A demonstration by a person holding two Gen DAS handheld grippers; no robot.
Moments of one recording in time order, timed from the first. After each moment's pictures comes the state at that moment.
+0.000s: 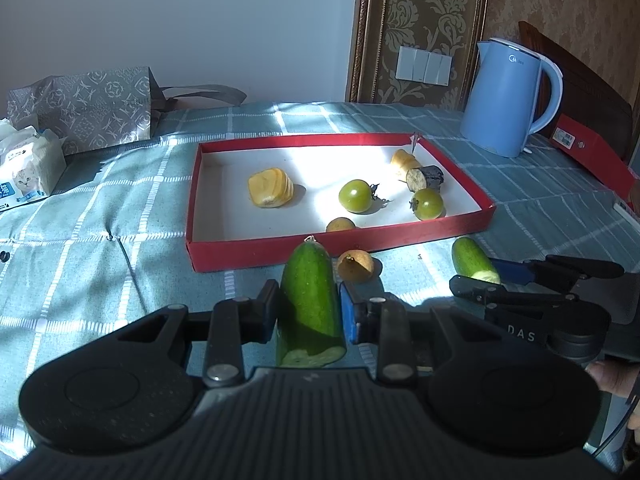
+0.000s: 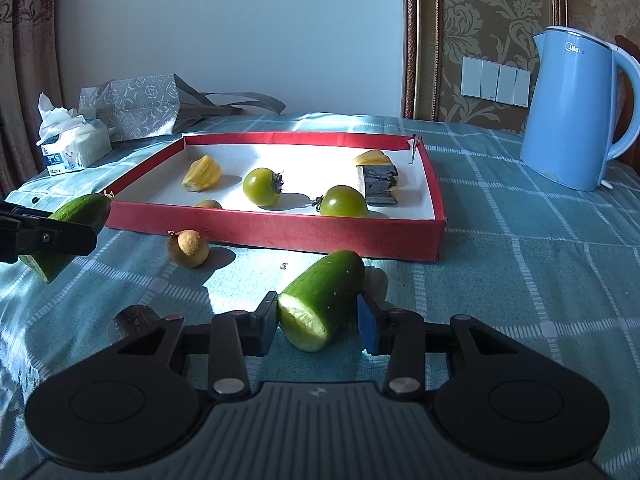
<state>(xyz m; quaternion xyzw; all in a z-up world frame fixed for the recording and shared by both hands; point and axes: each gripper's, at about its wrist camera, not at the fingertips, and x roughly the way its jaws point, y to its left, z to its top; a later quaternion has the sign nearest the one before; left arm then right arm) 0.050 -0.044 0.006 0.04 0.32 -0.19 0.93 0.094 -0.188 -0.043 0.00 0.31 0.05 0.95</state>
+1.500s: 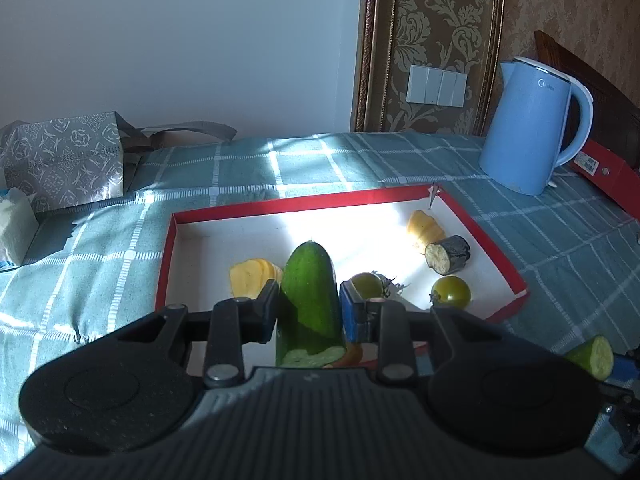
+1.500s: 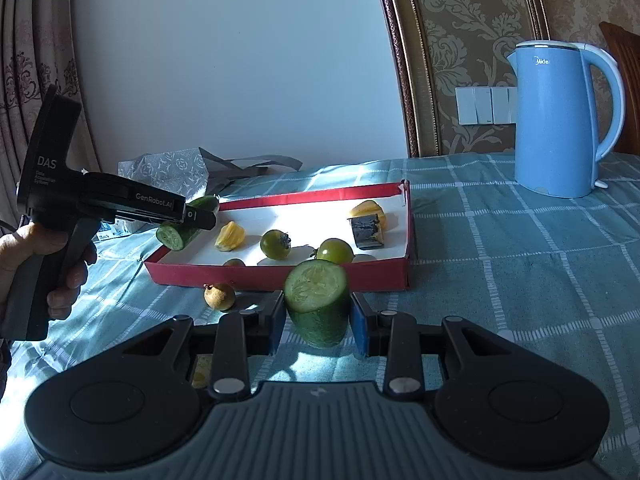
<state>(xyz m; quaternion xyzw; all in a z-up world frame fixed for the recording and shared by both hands) 0.145 -0.091 0.025 0.05 0.31 -0.18 0.93 0.051 -0.244 -0.008 0.08 0.25 0.11 0.96</state>
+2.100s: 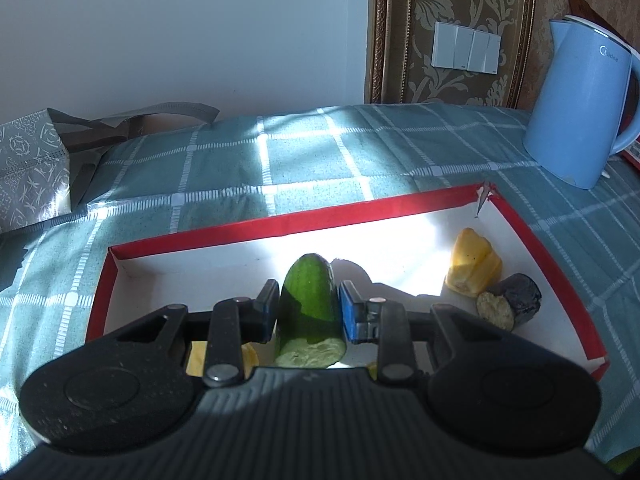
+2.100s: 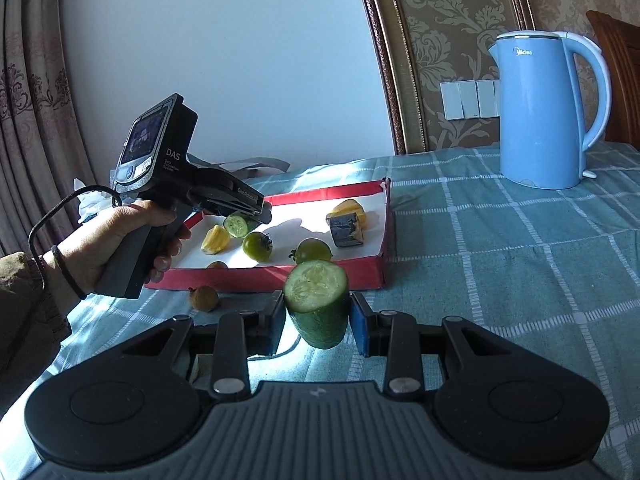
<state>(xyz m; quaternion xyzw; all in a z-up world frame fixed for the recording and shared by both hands) 0.244 -0.142 -0.011 0.07 0.35 -0.15 0.92 0.051 -0.261 -0.009 0.10 0.25 0.10 0.96</state>
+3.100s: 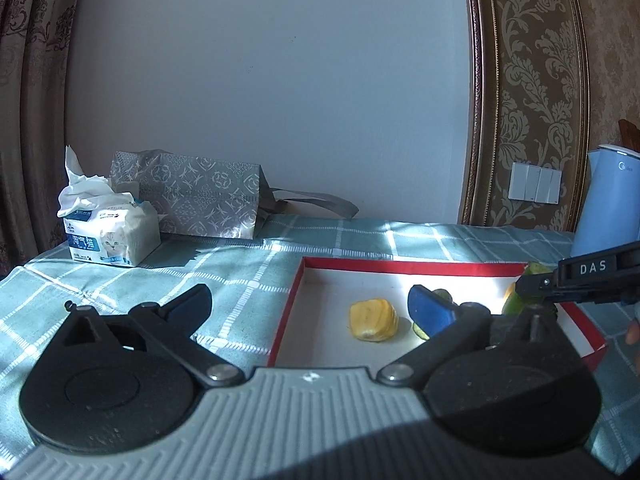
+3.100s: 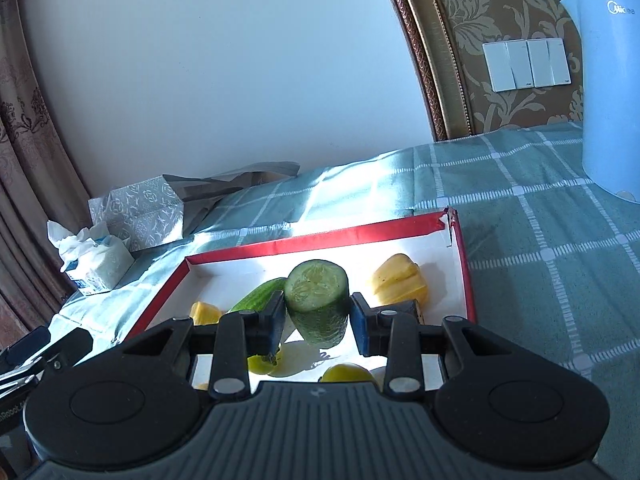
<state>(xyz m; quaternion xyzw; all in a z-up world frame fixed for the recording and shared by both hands) 0.085 -0.041 0.005 -0.02 0.16 -0.01 0.99 0.222 -0.234 -0.006 0.15 0.30 0.12 0.93</state>
